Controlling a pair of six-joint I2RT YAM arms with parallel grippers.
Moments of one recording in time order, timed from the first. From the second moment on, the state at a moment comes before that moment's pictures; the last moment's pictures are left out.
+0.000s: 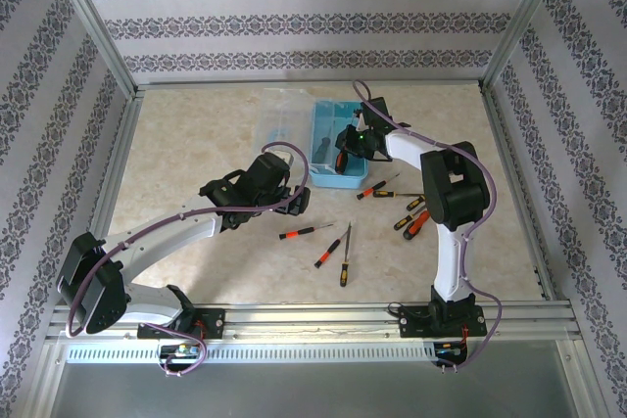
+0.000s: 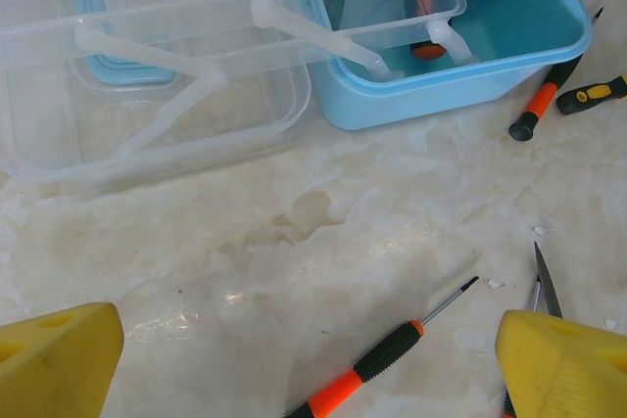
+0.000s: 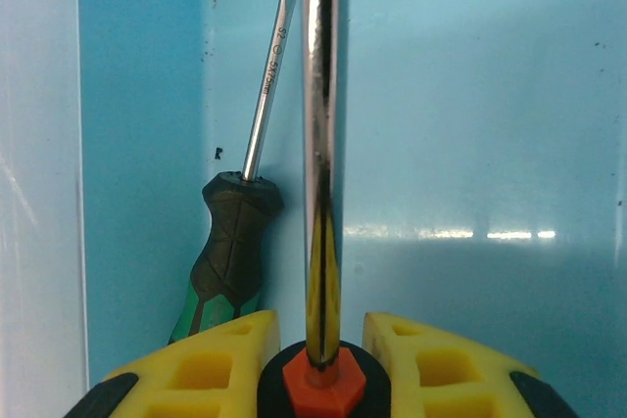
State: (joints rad) left arm -0.74 1.34 0.99 -0.51 -0.19 -0.42; right arm 0.29 2.09 1.42 -0.25 -0.36 0.63
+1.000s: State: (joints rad) left arm -0.71 1.35 1.14 -0.54 -0.19 -0.37; right arm 0.28 1.98 1.45 -0.33 -0.36 0.62
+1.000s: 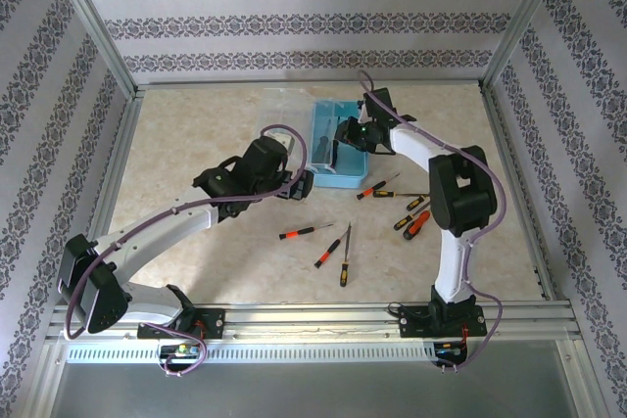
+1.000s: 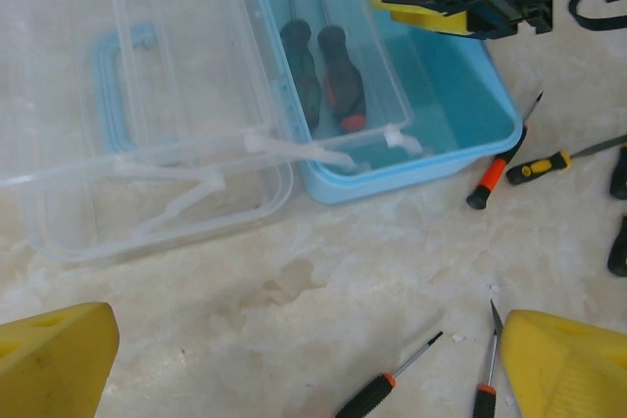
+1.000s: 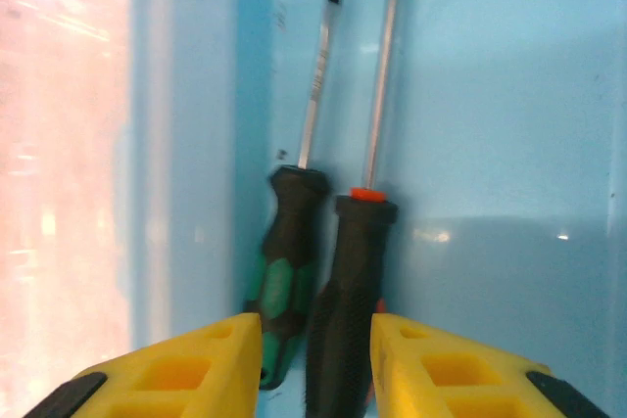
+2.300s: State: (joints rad) left arm -0.36 1.58 1.27 -0.49 0.18 -0.63; right arm 0.07 1.15 0.68 -0.71 0.01 0.62
